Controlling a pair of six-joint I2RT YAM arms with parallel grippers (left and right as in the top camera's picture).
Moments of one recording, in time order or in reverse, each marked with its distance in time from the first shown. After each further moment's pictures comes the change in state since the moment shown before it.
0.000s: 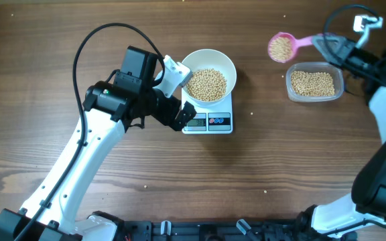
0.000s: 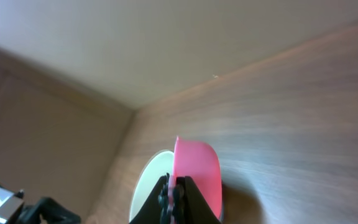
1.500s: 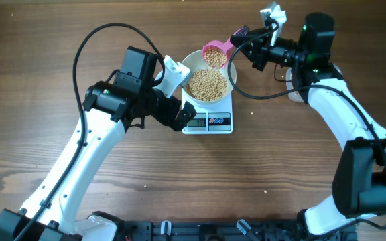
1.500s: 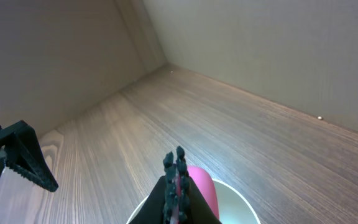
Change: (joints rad) left arm 0.000 0.000 0.000 0.000 0.000 0.000; right arm 0.457 -0.002 -0.002 0.185 0.160 -0.383
